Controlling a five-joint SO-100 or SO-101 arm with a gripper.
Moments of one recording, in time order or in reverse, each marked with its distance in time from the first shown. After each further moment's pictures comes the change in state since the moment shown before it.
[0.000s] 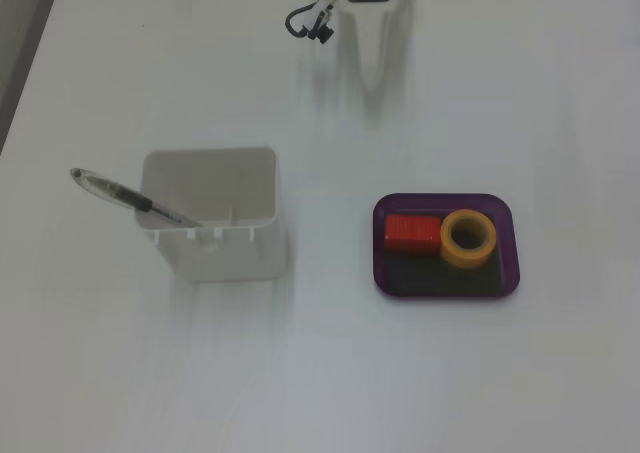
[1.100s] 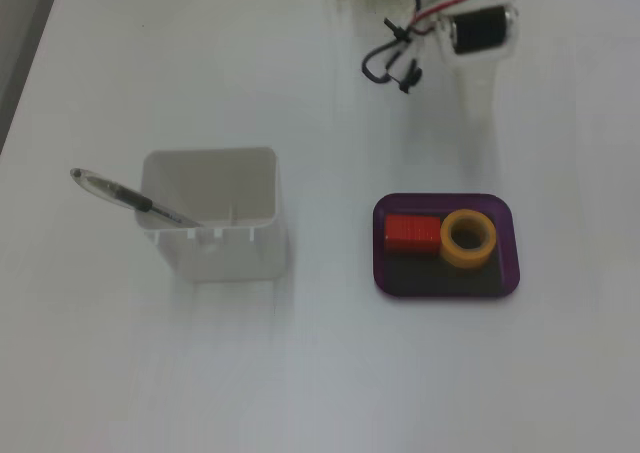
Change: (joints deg) arm -19.4 -90.9 -76.0 3.2 0.0
